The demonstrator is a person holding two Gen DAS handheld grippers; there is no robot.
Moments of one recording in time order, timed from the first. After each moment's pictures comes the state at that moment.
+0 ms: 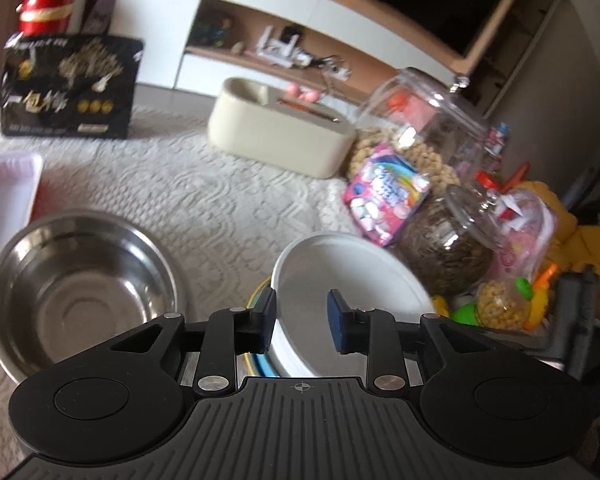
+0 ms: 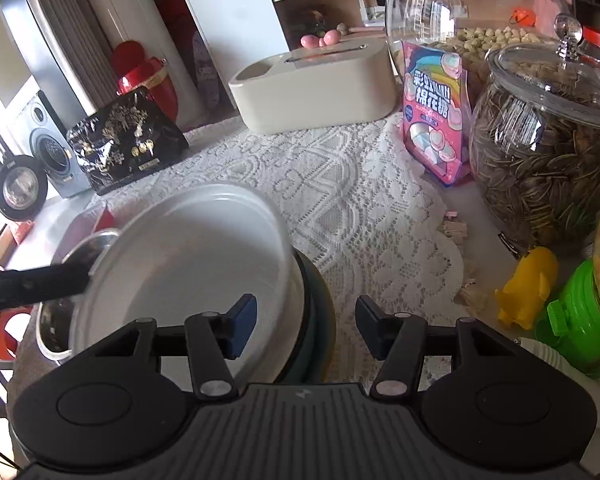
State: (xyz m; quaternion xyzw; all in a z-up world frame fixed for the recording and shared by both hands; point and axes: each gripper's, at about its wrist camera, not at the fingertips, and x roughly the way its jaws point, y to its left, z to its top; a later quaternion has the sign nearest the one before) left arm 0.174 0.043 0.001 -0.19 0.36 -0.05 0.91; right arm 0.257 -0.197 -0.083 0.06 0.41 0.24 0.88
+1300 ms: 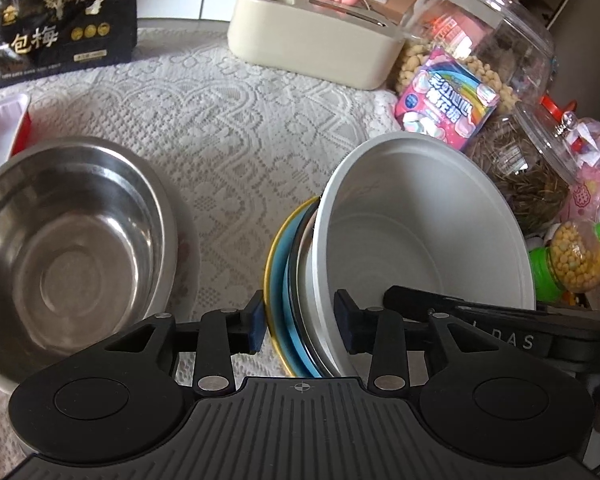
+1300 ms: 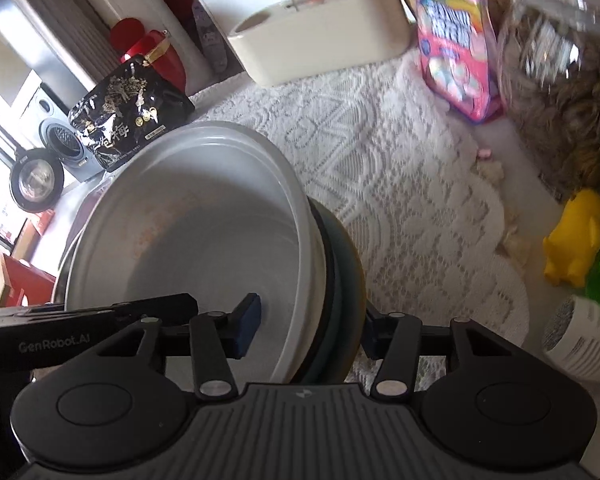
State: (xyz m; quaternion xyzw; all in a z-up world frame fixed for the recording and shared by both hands) left arm 0.223 0.022 -0.058 -0.16 0.48 -0.01 0.86; right arm 0.274 -0.191 -0.110 0.11 0.48 0.27 0.83
